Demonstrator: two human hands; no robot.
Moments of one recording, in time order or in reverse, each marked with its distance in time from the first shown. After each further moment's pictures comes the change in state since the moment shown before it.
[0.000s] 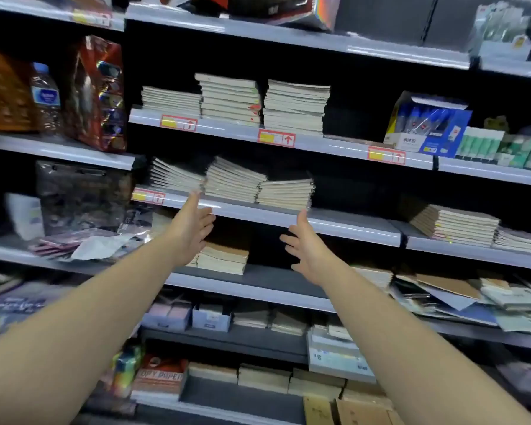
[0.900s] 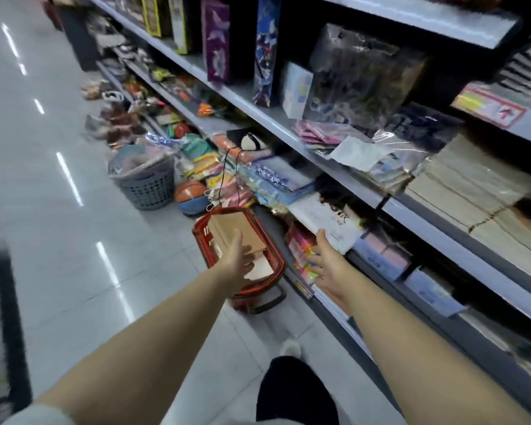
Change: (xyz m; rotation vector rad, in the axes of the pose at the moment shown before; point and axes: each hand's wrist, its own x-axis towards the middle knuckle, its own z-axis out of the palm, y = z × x) left_hand -0.125 -0.222 -0.398 -0.417 0.826 -0.522; right_hand 0.120 0.223 0.469 -0.344 -0.615 0.508
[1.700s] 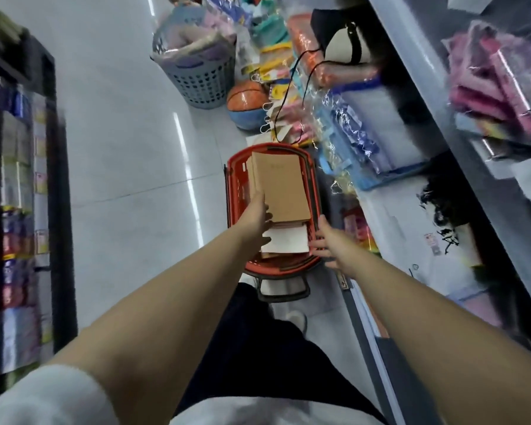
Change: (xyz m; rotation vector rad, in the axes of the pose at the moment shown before) left_hand 0.267 0.078 -0.009 -0.238 0.313 -0.126; right_hand 0.346 -0.054 0.040 -0.469 -0.318 0.282
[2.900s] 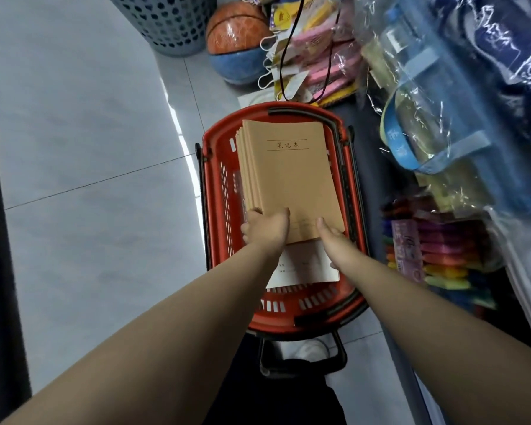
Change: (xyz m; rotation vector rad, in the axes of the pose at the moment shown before) left_hand 0.314 -0.064 -0.016 0.247 0.441 -0.093; right_hand 0.317 0.022 0.041 -0.113 0.047 0.044
